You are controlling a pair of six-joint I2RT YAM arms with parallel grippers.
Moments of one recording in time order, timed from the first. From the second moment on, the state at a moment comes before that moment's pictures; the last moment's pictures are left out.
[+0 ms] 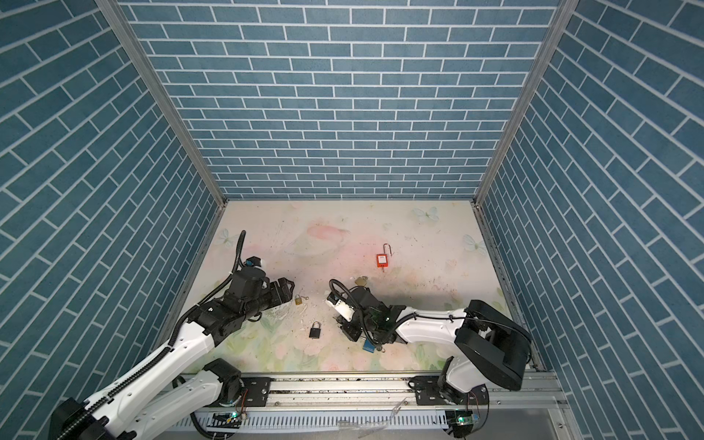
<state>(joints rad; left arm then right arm) -0.50 0.86 0.59 -0.48 -0.08 -0.74 1.08 1.49 0.62 0.09 -0.14 0.02</state>
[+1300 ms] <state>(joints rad) -0.50 0.70 0.61 -0.61 -0.06 -0.73 1.21 1.52 0.79 -0.01 0.08 0.04</state>
